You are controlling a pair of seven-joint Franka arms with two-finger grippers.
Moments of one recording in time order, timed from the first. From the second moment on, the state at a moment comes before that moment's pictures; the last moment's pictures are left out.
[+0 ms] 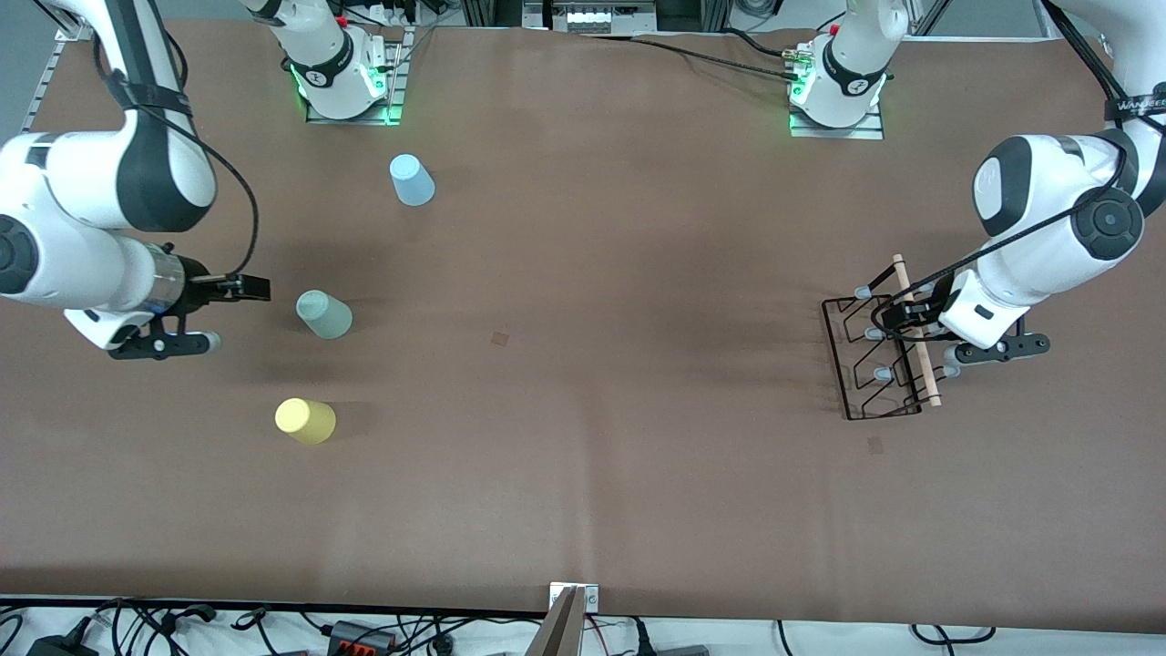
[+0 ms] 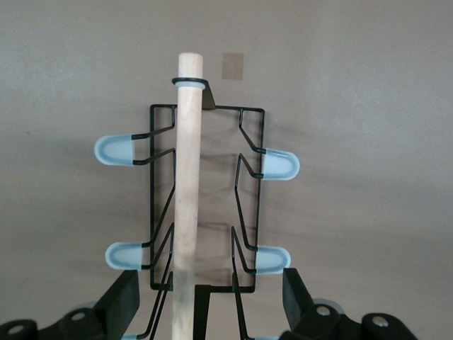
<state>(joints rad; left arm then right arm) 0.07 0.19 -0.09 -2.04 -0.01 2.20 -0.18 0.03 0.28 0.01 -1.77 -0.01 1.81 -0.04</state>
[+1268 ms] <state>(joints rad) 0.08 0.18 -0.11 -2.09 -0.01 2.25 -0.19 0.03 0.37 0.01 -1.99 0.08 2.08 0.02</state>
